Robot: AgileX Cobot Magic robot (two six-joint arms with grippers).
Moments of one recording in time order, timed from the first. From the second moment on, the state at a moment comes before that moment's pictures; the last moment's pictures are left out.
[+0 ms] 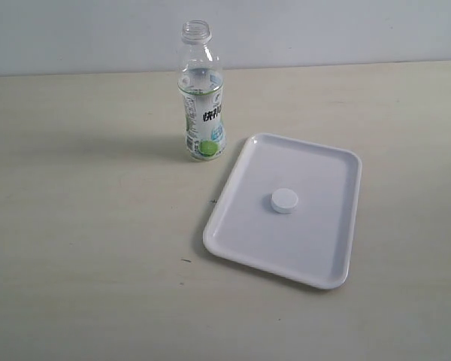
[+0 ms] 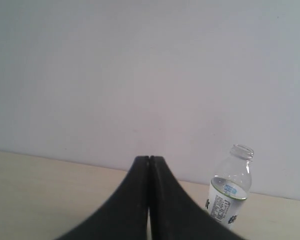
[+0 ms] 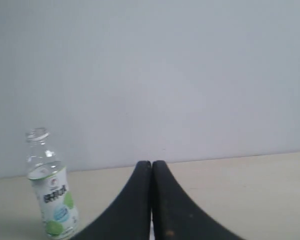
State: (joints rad) left arm 0.21 0.18 -0.06 1.17 -0.40 -1.45; right arm 0.05 0.04 -0.05 -1.28 0.02 1.46
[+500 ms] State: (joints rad) left arm 0.21 0.18 -0.06 1.17 -0.40 -1.45; right arm 0.03 0.01 0.00 -1.31 0.08 1.45
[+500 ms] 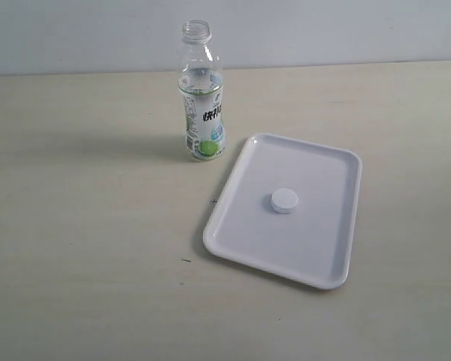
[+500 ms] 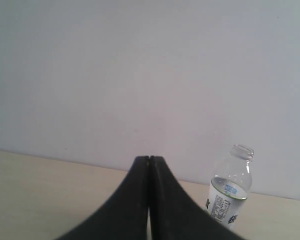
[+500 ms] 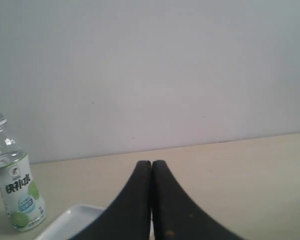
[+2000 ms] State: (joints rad) left arm 0.21 0.18 -0.06 1.17 -0.40 -1.45; right arm 0.03 0.01 0.00 0.03 0.07 0.04
